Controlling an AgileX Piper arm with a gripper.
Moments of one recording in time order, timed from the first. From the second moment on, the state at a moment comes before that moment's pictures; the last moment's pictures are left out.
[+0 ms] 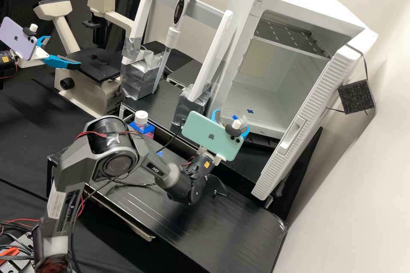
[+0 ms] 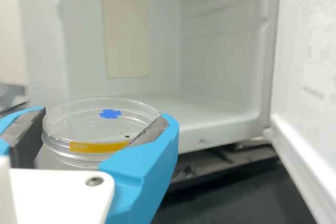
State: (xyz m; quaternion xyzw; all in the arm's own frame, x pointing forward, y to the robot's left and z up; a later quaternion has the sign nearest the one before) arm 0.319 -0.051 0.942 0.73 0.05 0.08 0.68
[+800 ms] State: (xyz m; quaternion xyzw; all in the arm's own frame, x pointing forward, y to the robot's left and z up) arm 0.183 -0.029 0.906 0.68 0.03 0.00 0.73
